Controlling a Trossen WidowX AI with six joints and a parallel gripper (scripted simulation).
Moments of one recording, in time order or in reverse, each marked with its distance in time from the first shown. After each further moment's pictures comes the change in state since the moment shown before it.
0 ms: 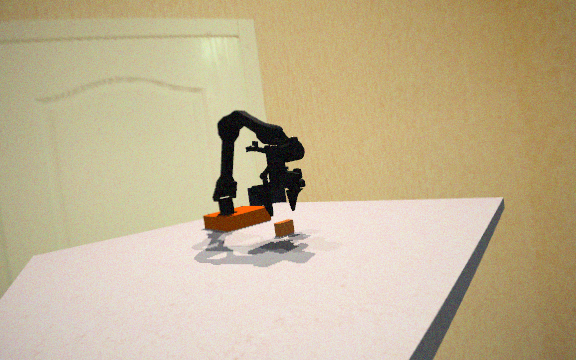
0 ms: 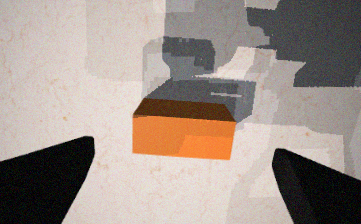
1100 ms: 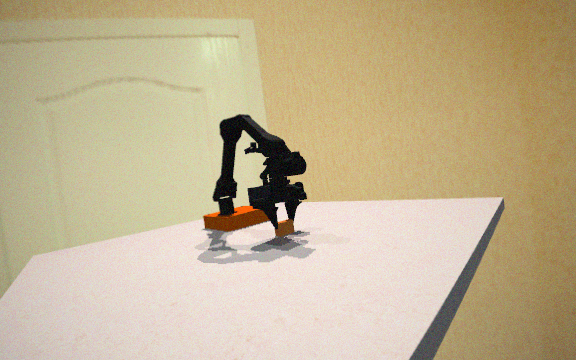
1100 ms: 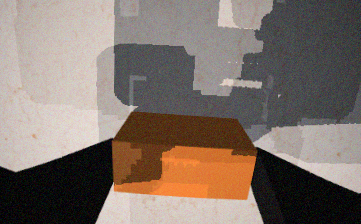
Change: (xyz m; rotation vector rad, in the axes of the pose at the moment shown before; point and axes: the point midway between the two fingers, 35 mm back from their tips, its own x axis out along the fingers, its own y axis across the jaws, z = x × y) arm 0.041 0.000 -0.002 0.003 0.011 -0.001
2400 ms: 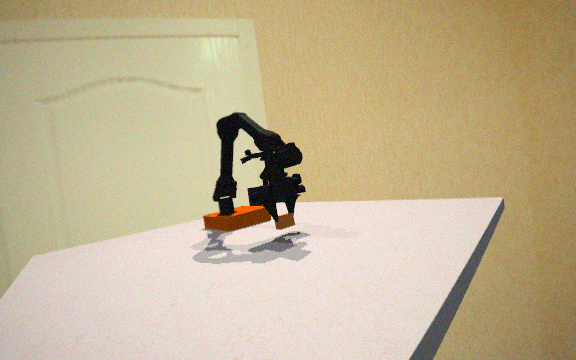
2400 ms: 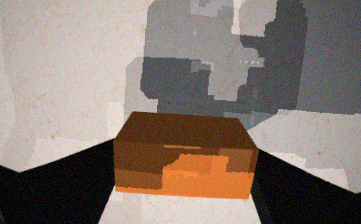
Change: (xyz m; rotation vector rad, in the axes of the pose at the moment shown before) arm -0.022 0.000 0.003 0.002 -0.088 0.002
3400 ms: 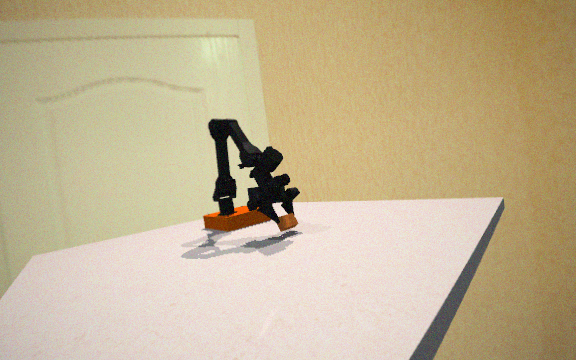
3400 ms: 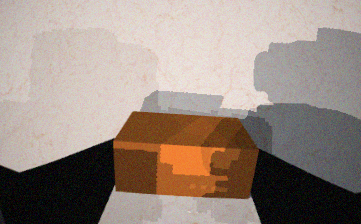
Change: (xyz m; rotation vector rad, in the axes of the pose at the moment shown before) arm 0.008 0.000 -0.008 0.001 -0.455 0.003
